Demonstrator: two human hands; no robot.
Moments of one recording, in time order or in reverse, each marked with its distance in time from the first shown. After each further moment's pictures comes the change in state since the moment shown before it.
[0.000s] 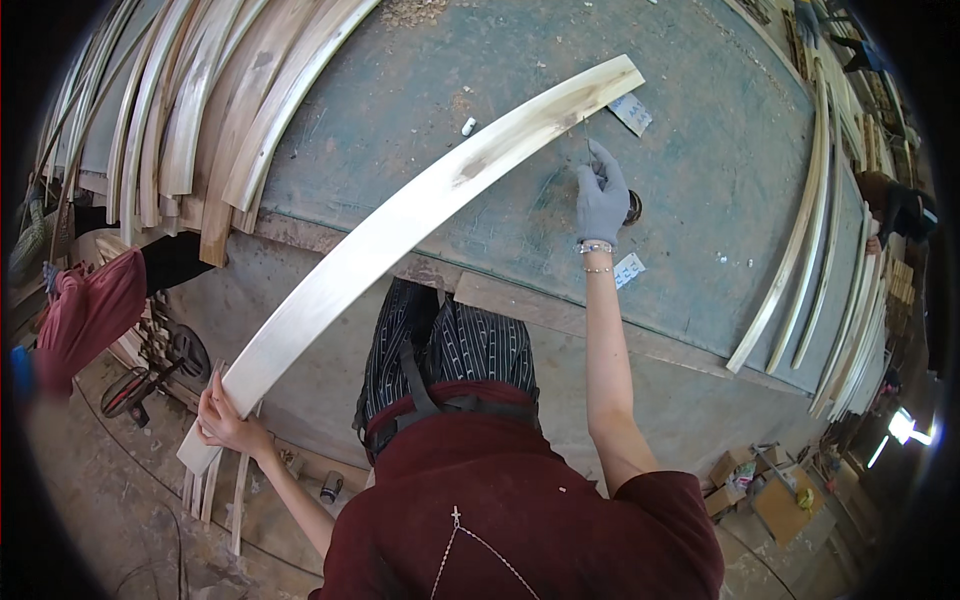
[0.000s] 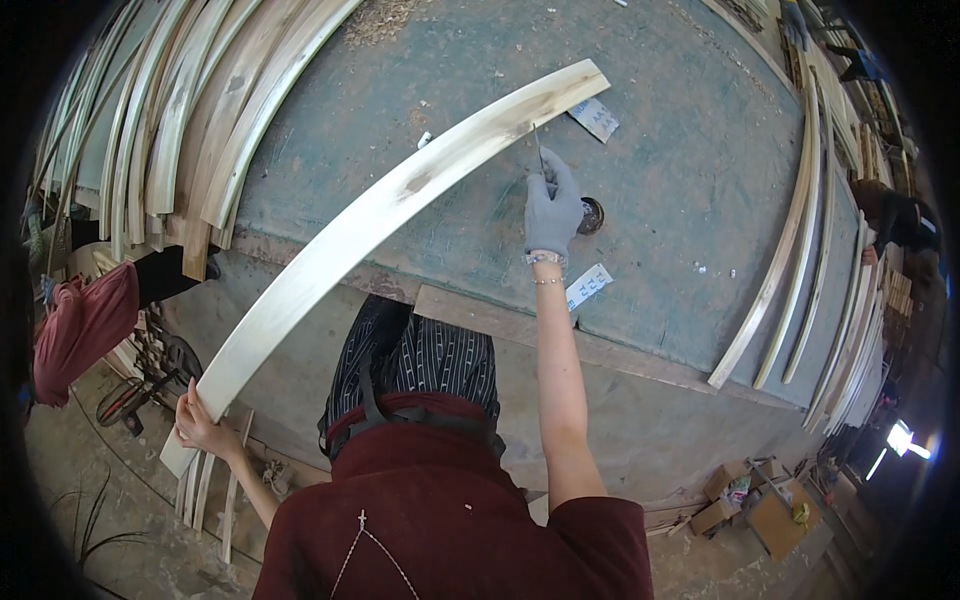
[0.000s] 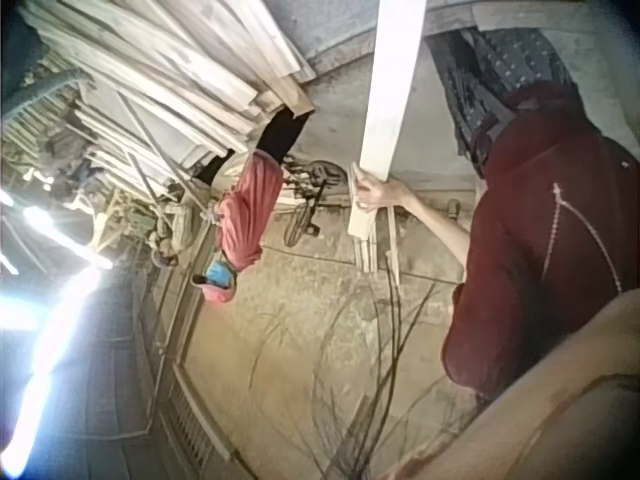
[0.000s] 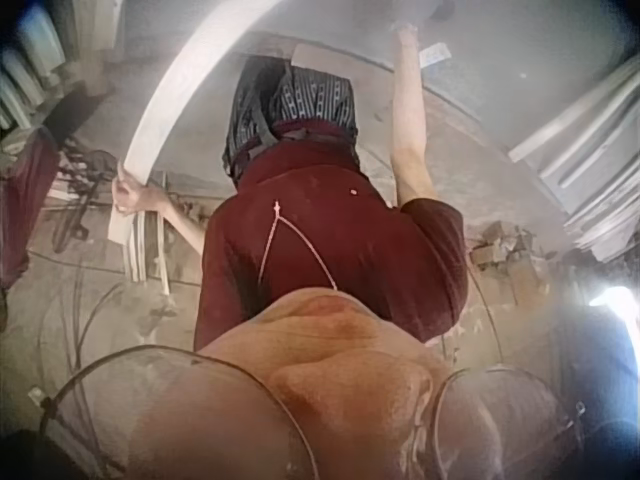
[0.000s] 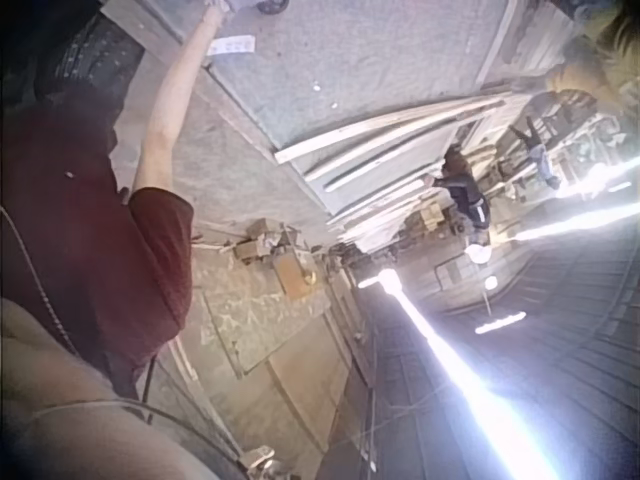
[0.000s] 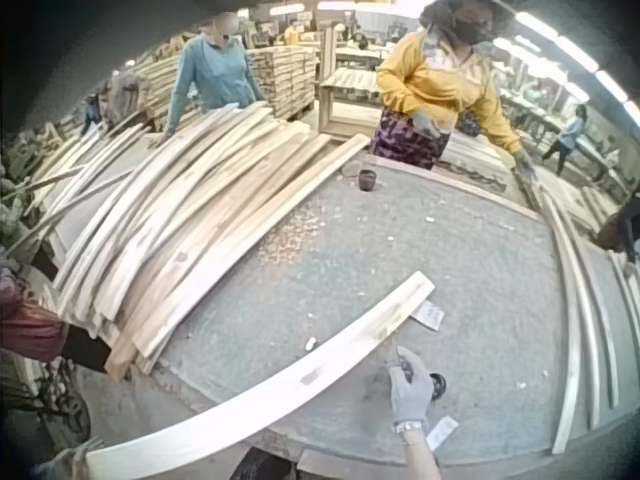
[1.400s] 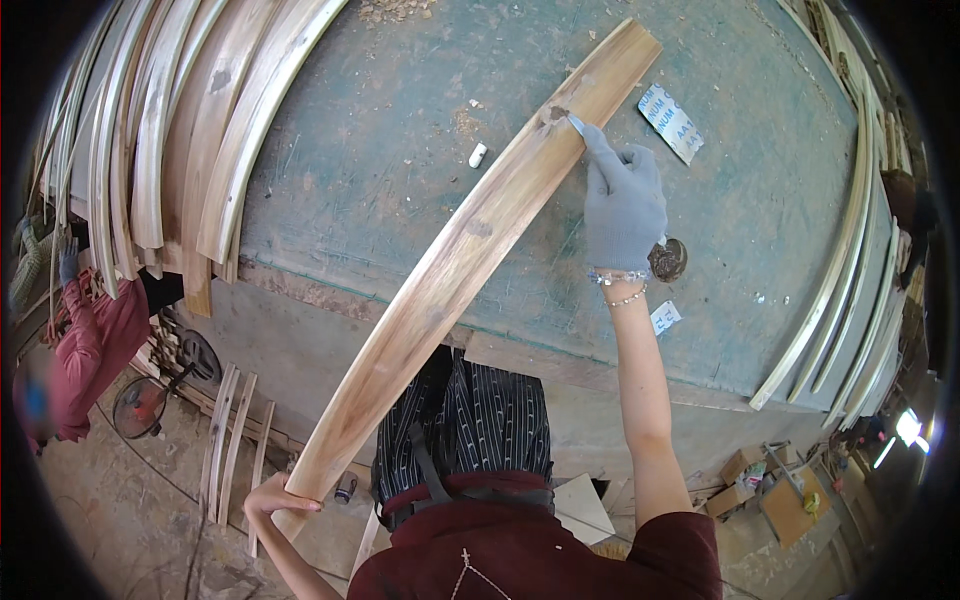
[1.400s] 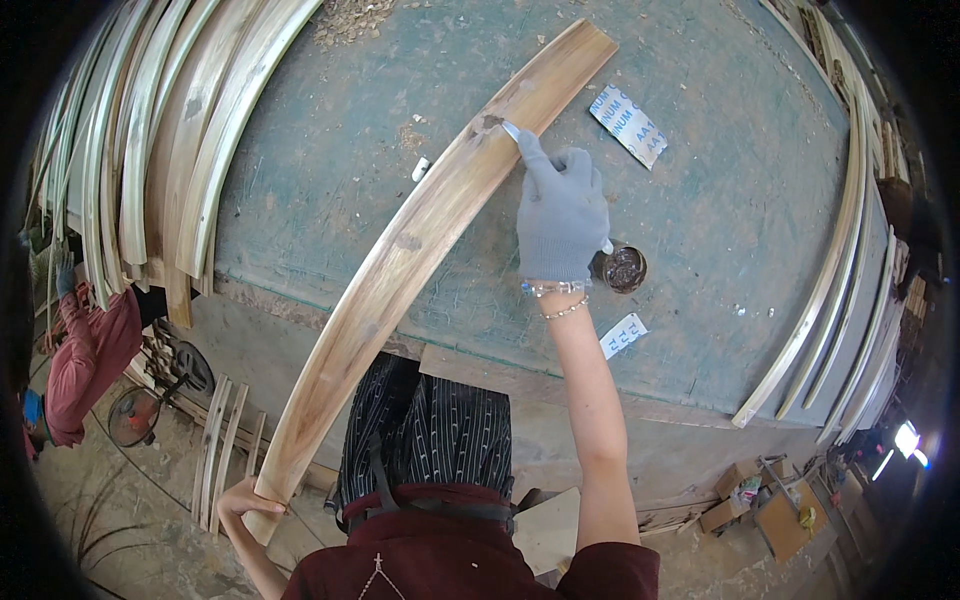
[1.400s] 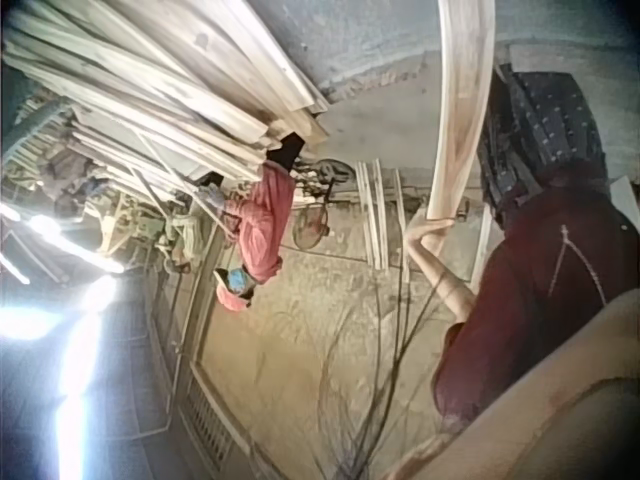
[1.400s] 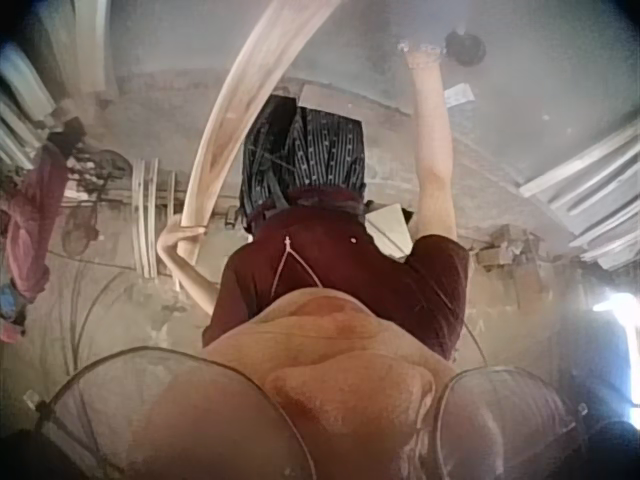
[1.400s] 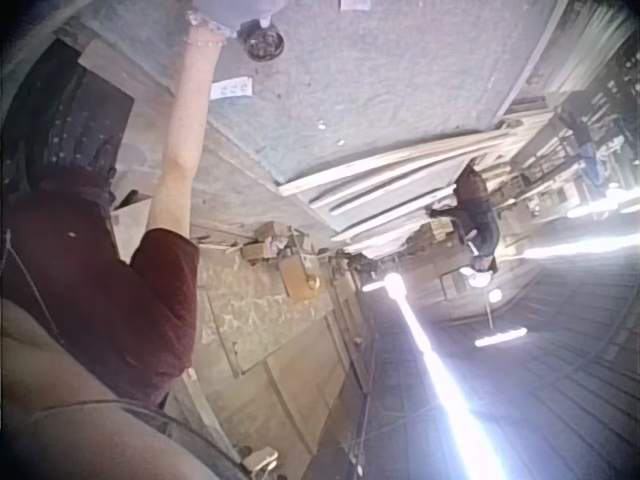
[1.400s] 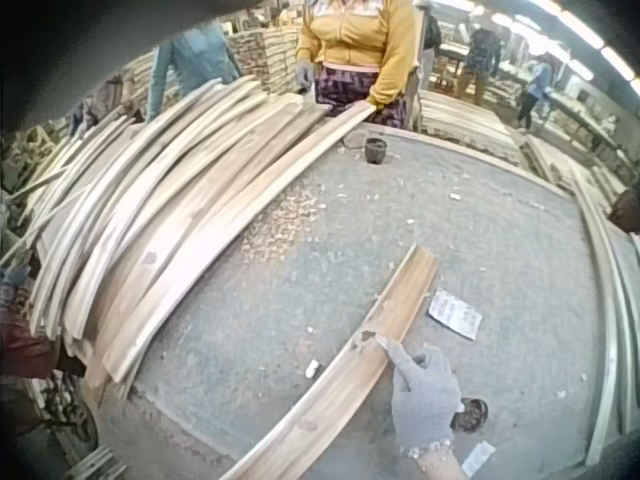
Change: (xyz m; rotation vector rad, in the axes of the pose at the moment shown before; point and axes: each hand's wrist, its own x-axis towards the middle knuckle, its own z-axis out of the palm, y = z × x) left_hand 0.021 -0.031 0.014 -0.700 -2.072 -0.550; right_hand 0.039 -0.029 0.047 -0.879 0.008 -0.463
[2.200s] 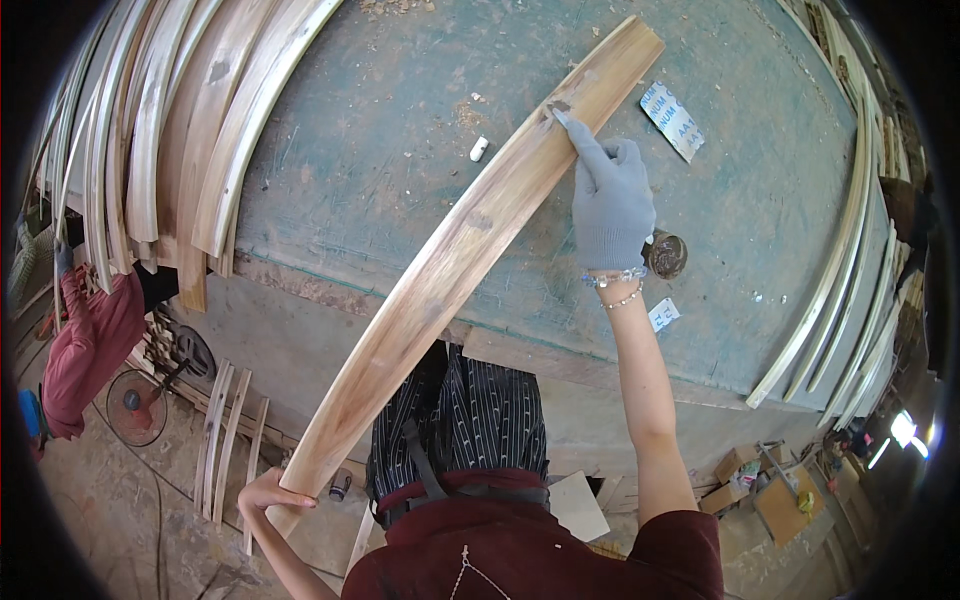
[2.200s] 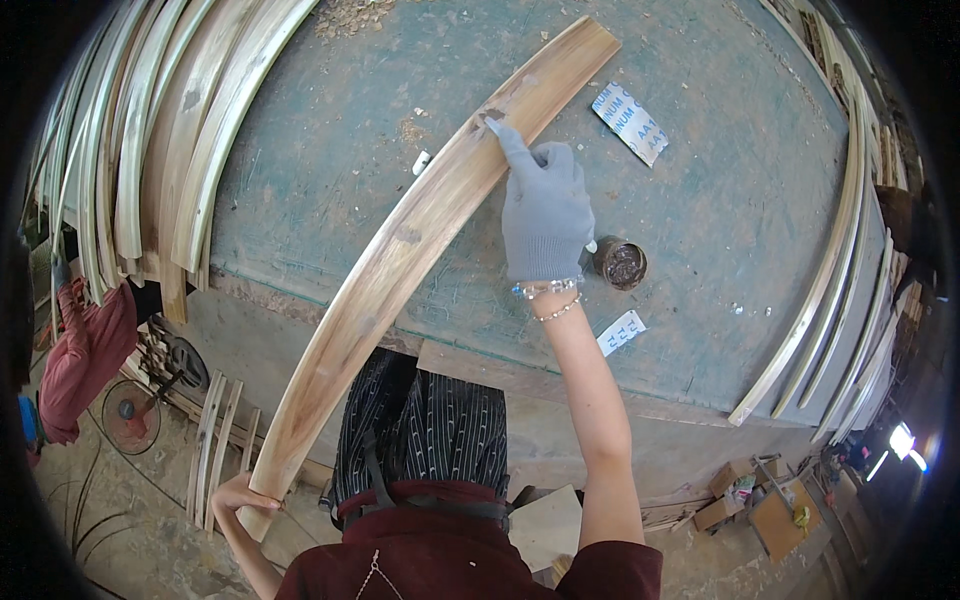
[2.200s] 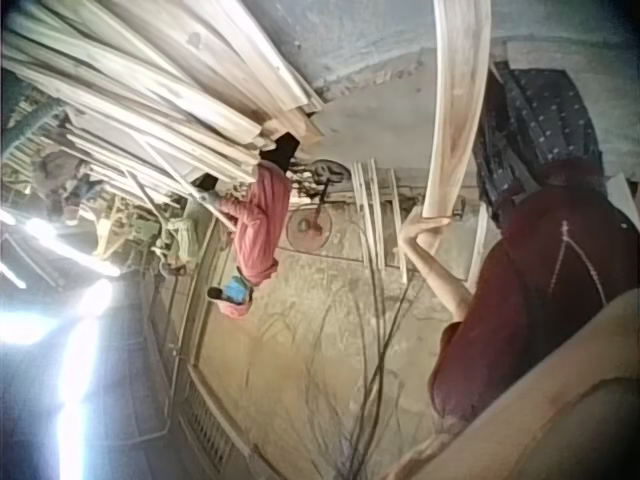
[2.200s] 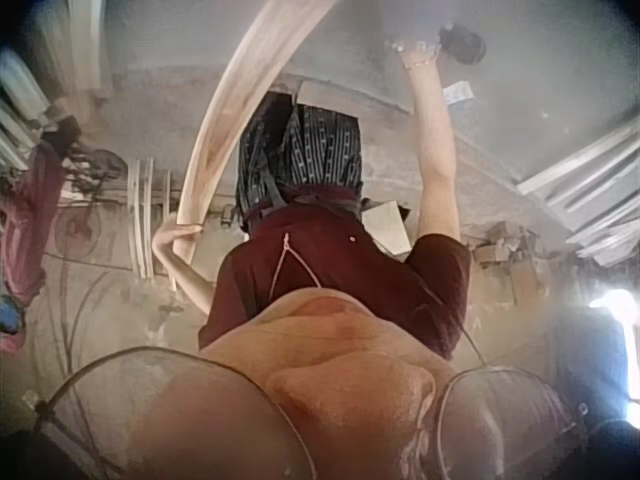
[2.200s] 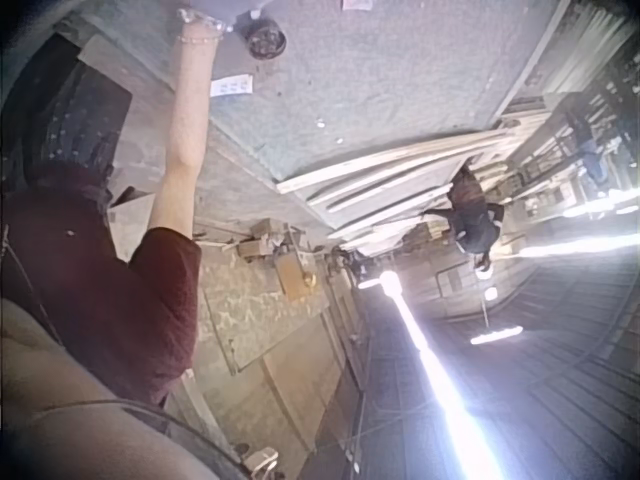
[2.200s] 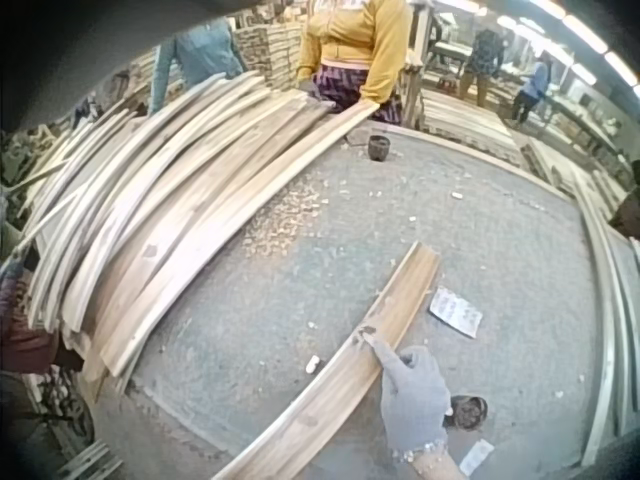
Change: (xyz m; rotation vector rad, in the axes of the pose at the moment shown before) left_hand 0.006 -0.004 -0.006 -0.015 -0.032 -0.036; right_hand -0.002 -0.010 0.000 0.012 -0.030 -0.035
